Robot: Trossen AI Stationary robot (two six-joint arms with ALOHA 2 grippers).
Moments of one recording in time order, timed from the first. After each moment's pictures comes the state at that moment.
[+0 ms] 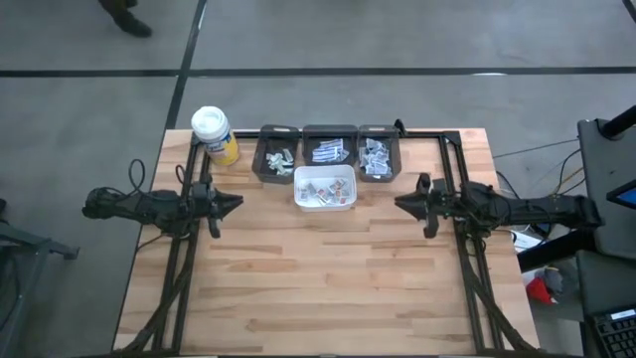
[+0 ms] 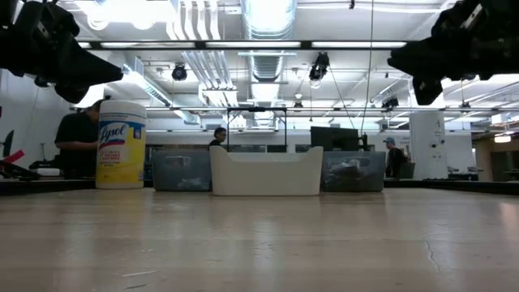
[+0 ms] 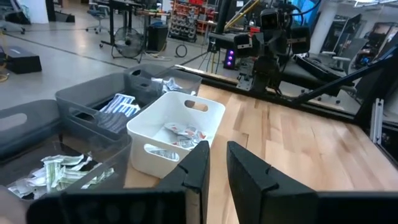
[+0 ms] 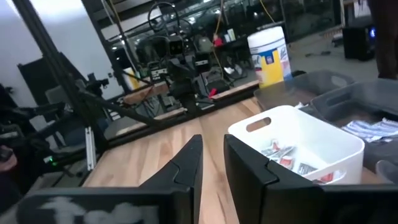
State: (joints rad) left arm -0.21 0.00 0.19 -0.32 -0.49 -0.24; right arm -0.06 0.37 0.10 0.30 0.02 0.38
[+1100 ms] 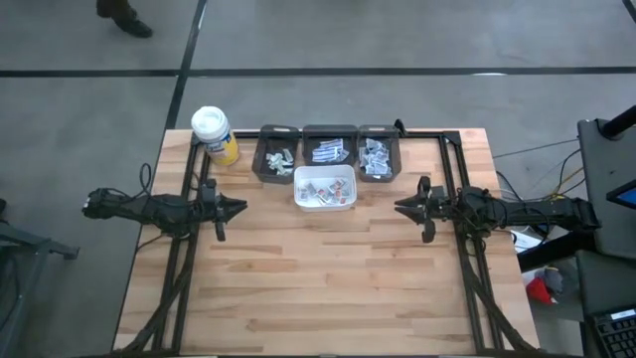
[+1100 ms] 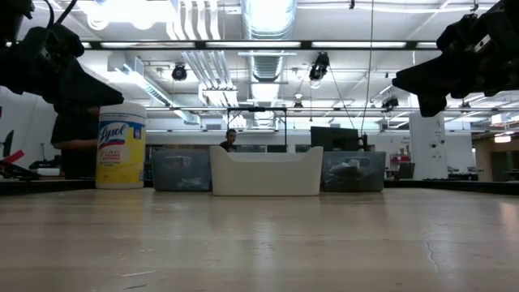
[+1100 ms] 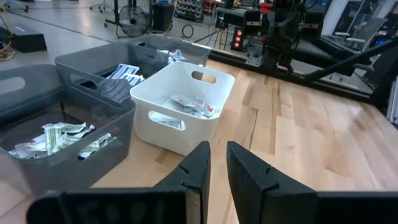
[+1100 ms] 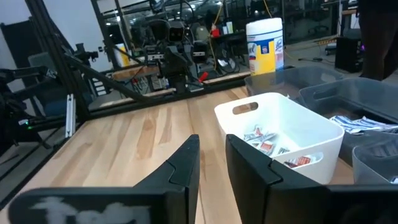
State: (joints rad) left arm -0.21 0.00 0.11 -0.34 -0.50 -0.29; right arm -0.06 0.30 0.01 0.27 0.02 0.23
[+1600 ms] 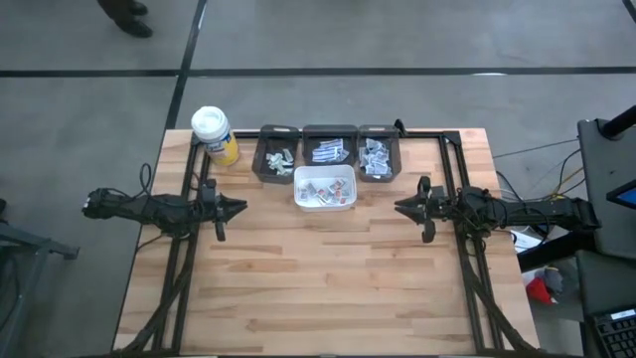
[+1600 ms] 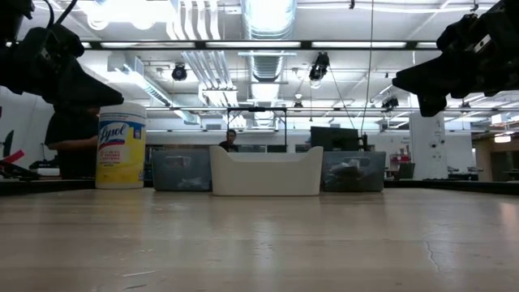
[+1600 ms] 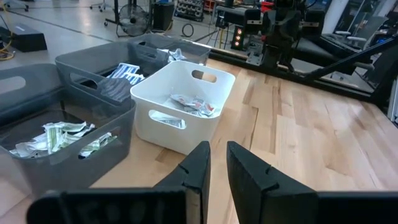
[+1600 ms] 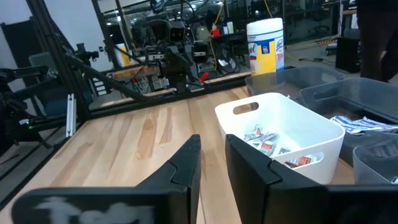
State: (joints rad) left arm -0.21 0.00 0.11 -0.34 -0.50 -0.29; right arm -0.06 0.30 0.01 0.27 0.02 0.23
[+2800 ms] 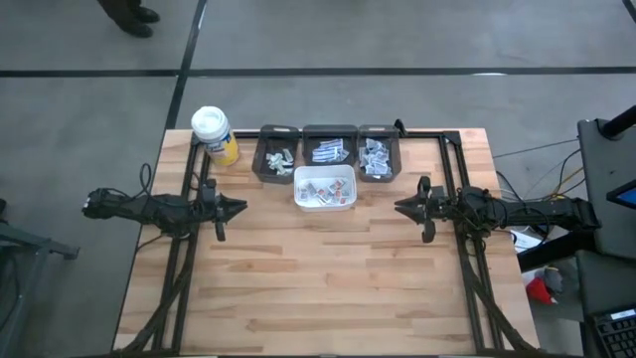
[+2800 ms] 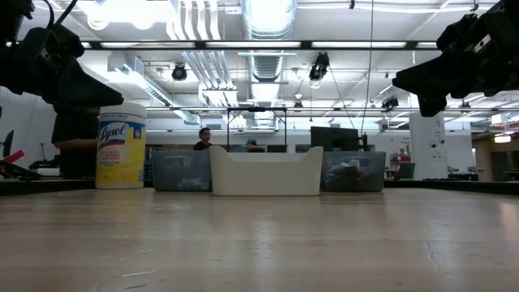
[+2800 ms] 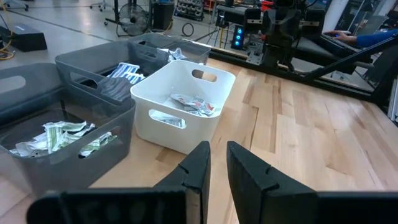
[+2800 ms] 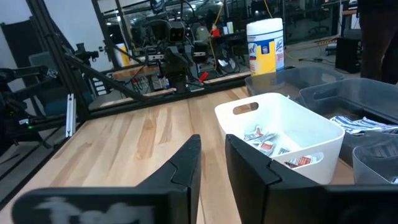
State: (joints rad) left arm -0.21 0.00 0.11 -0.35 -0.49 -0.29; right arm -0.06 0.30 0.01 0.27 0.02 0.23
